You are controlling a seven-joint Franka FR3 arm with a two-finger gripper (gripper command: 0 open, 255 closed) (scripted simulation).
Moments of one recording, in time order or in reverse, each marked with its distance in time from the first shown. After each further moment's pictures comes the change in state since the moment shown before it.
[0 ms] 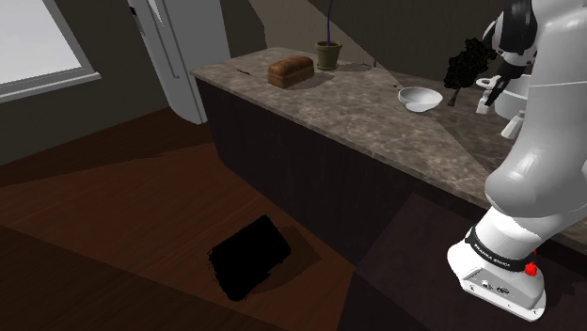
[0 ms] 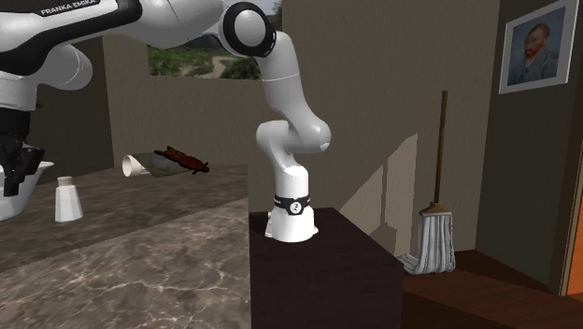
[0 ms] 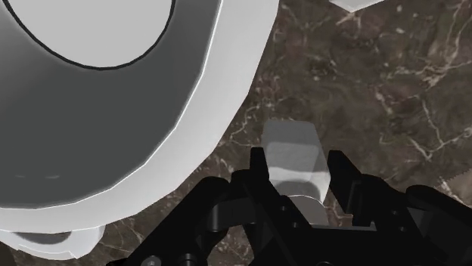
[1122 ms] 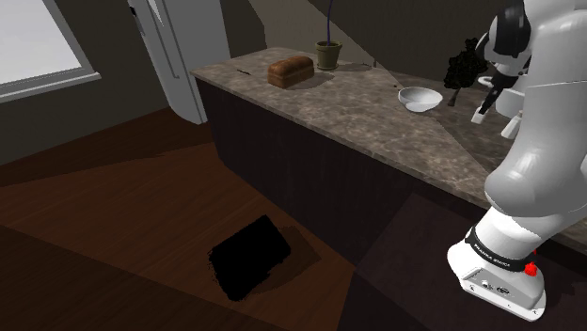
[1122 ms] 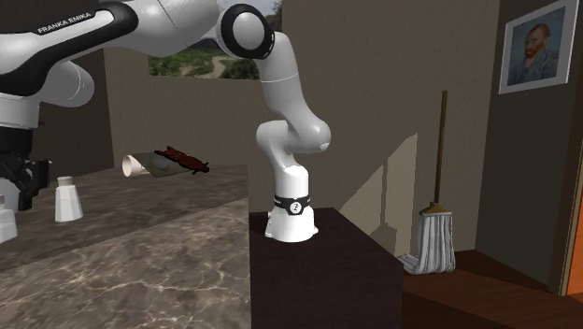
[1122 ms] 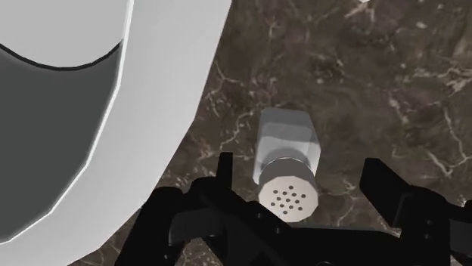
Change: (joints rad) arm -0.009 0.036 0.033 -0.045 0.046 0.073 -0.033
